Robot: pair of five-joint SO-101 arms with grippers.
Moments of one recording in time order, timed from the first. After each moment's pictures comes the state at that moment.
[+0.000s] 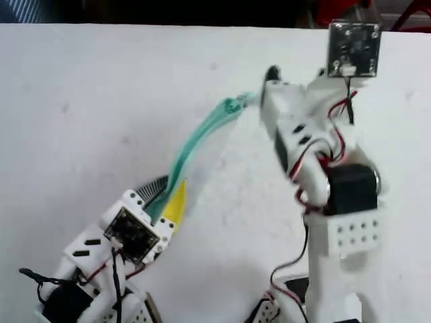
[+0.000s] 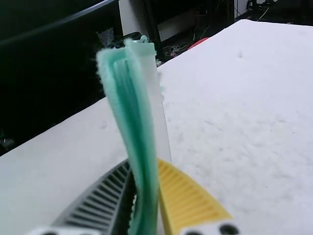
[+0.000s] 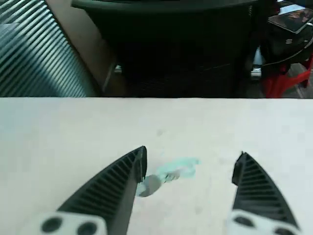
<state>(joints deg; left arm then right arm) 28.6 -104.9 70.6 60.4 -10.7 -13.8 -36.3 0.1 68.0 -7.9</state>
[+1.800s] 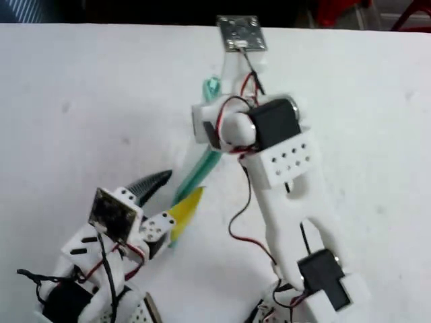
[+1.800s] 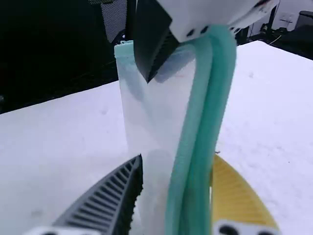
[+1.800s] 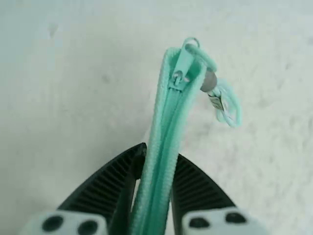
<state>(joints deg) 24.8 -104.0 69.8 60.1 1.5 -29.0 -3.9 -27.0 96.0 -12.0</state>
